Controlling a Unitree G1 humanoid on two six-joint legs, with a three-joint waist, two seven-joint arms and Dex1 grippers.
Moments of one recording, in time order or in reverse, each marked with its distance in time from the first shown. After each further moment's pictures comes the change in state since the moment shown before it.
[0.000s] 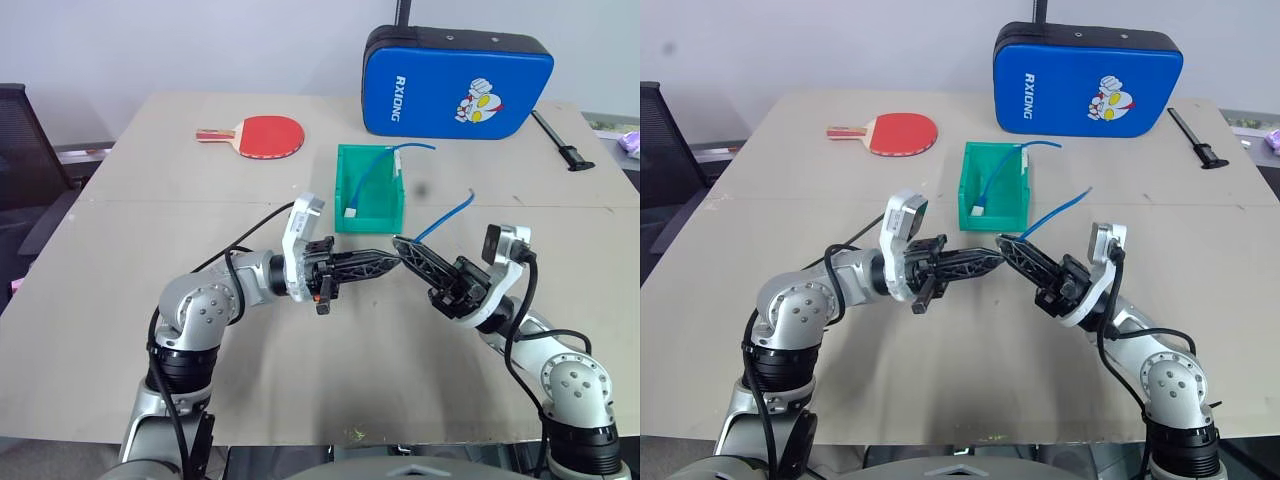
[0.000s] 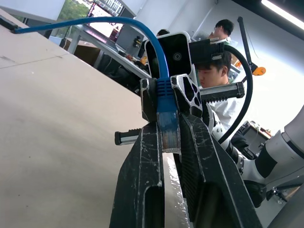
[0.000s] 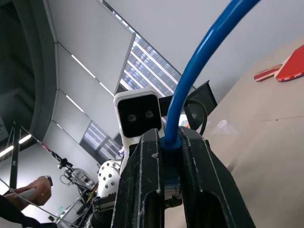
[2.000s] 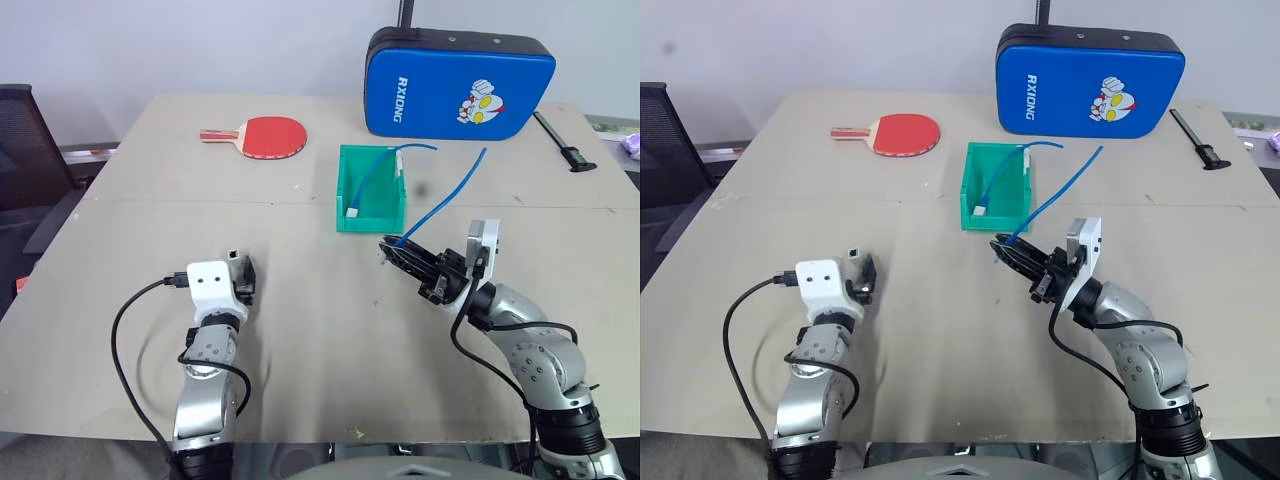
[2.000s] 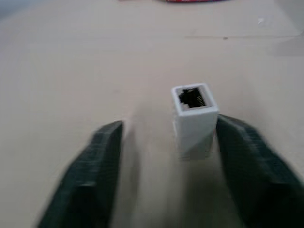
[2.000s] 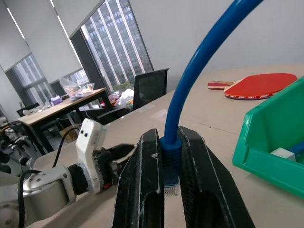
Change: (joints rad) left arm 0.475 -0.313 0.200 0.029 0.936 -0.649 0.955; right arm -0.067 -0.004 0.131 0.109 -0.596 -0.319 0.209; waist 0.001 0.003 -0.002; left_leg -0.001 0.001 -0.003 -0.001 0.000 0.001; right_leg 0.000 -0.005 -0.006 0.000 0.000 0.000
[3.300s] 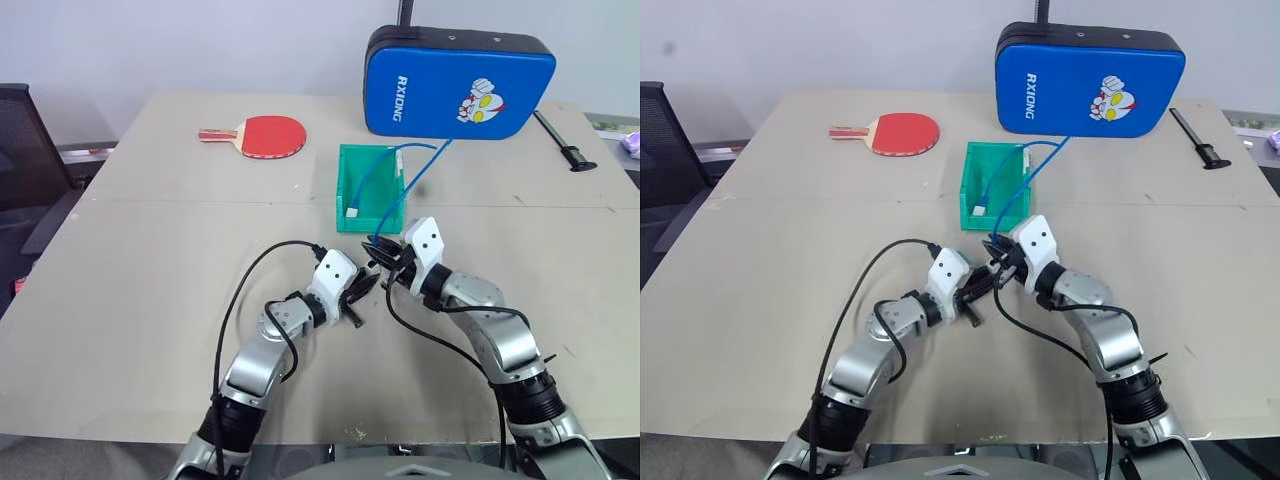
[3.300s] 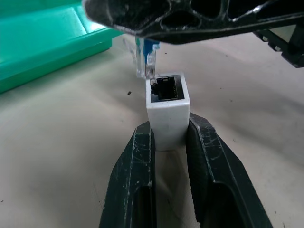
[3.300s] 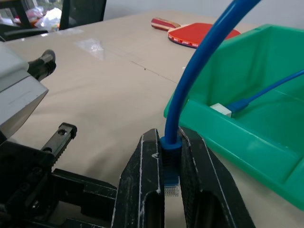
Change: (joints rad) left arm -0.209 0.128 -0.464 0.121 -0.067 -0.001 -0.562; right arm -0.148 0.064 0.181 0.184 -0.508 -0.039 -0.199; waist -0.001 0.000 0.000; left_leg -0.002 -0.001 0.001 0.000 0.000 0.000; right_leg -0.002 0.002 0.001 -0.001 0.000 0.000
